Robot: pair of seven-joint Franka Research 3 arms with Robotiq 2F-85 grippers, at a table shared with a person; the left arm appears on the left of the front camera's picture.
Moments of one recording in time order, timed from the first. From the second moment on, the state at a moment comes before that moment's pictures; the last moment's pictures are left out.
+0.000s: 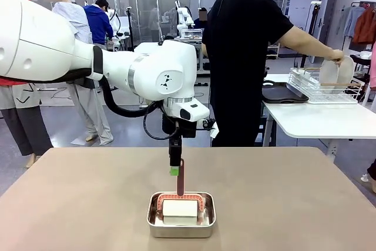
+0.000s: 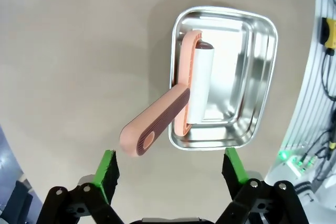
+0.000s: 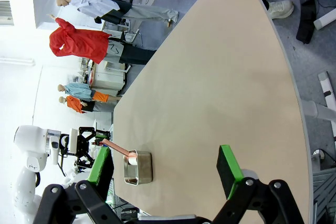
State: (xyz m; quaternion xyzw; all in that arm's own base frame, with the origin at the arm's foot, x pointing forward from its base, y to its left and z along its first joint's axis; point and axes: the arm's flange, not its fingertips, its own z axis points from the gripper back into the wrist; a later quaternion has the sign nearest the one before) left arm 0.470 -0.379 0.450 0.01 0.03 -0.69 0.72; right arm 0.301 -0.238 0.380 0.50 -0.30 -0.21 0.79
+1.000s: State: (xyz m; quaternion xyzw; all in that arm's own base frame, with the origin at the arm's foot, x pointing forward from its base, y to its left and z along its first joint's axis) left arm 0.481 -0.368 0.462 -0.02 -0.01 -0.65 0.76; right arm 0.300 -0.238 0.380 0.50 -0.30 -0.21 0.79
